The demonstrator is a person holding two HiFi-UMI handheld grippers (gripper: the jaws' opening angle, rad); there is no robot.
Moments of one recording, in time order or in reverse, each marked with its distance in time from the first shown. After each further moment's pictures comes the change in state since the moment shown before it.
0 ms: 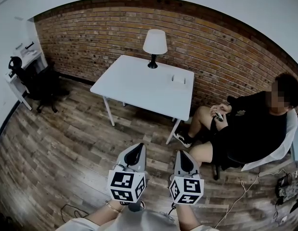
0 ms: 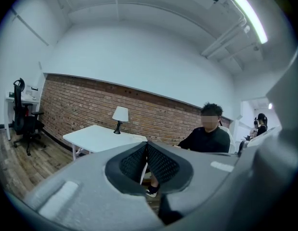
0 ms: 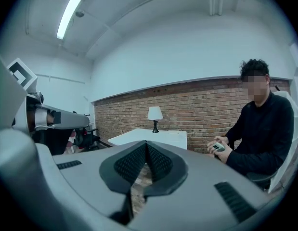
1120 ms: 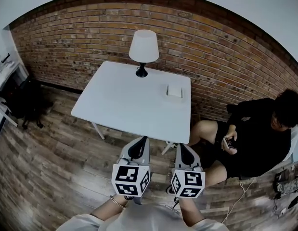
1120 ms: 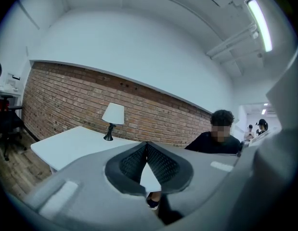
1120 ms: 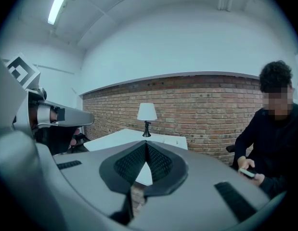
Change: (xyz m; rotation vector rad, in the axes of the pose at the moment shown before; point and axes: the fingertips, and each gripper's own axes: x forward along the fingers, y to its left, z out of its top) left arm 0.230 0.085 0.047 -0.022 0.014 -0.106; right arm 0.226 -0.048 0.042 -0.039 0.039 -0.081
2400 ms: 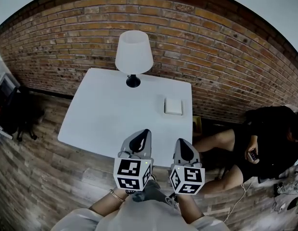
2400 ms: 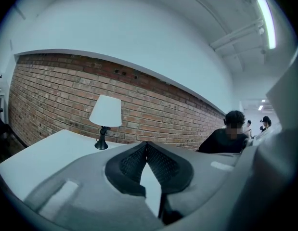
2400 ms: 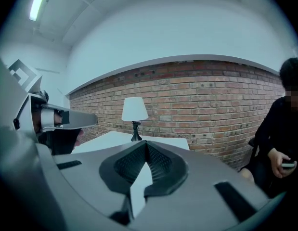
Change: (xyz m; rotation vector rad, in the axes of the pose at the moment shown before) left arm 0.203 0.065 0.030 0.035 0.063 -0.057; right arm 0.187 -0.059 0.026 0.070 0.047 -0.065
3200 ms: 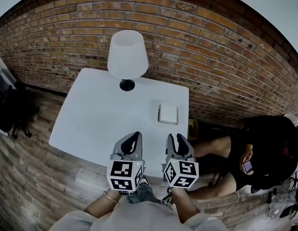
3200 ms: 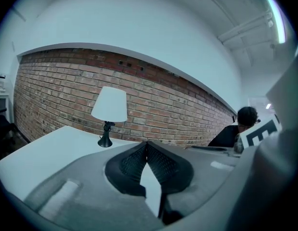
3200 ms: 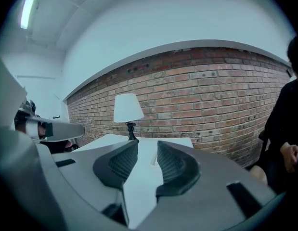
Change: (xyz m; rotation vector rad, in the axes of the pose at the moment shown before) left arm 0.056 0.028 -0.016 -0.015 0.054 0.069; right arm 0.083 -0.033 -0.002 0.073 0.018 0.029
